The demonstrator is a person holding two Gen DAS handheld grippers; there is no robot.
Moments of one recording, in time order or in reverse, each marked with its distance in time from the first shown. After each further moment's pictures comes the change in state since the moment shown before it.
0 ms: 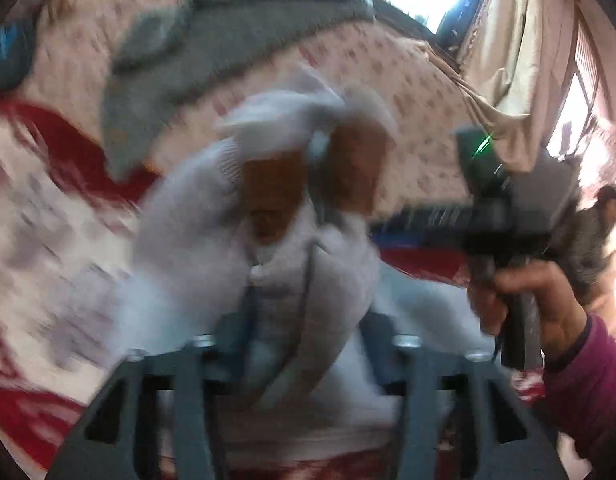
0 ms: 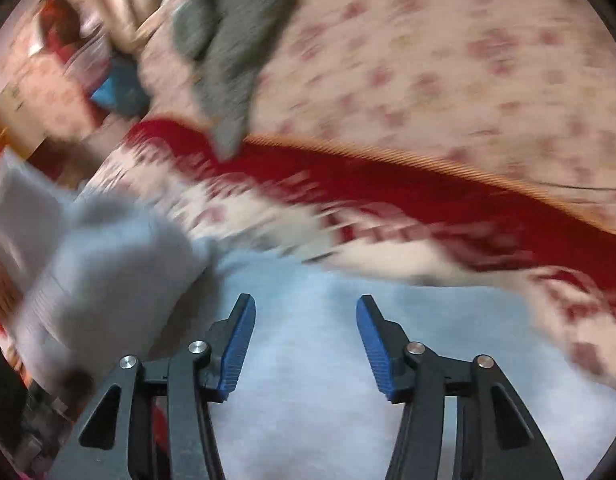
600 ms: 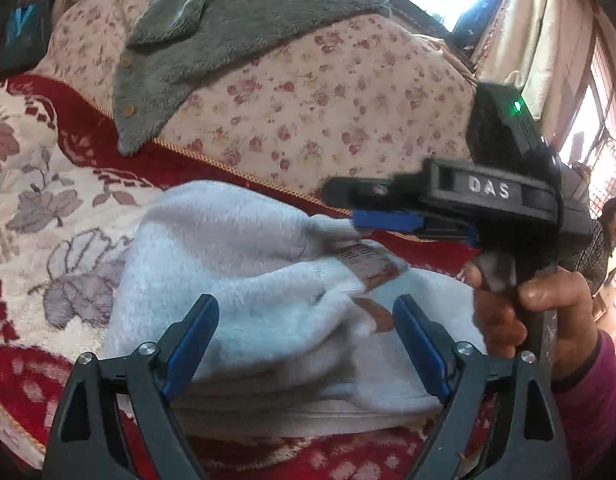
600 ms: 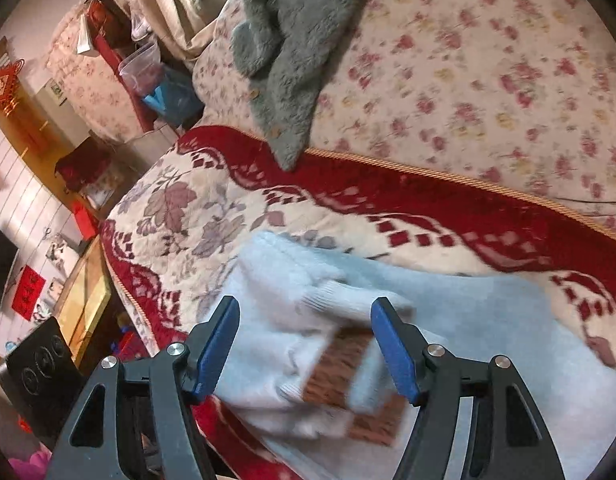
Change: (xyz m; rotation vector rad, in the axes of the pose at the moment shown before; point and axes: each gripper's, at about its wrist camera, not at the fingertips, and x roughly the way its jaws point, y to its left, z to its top) left arm -0.010 -0.008 -0.006 -0.034 0.002 0.077; right arm 0.002 0.072 -0.017 -0.122 -0.001 0.182
